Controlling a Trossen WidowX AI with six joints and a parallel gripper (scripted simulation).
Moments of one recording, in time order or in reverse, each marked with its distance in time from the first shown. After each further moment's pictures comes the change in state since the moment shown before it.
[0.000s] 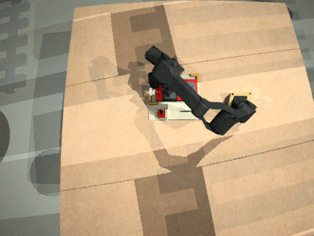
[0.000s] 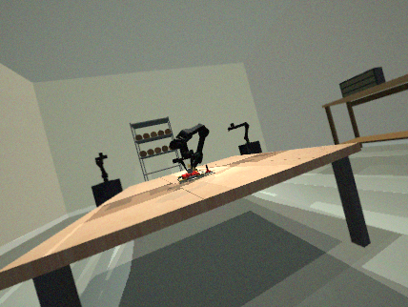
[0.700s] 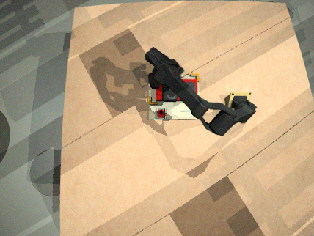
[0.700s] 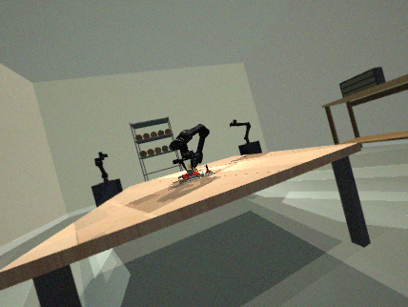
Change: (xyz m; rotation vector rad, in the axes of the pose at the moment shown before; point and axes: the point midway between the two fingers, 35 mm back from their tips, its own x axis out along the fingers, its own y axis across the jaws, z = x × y) arm 0.006 0.000 0.000 0.001 0.000 0.000
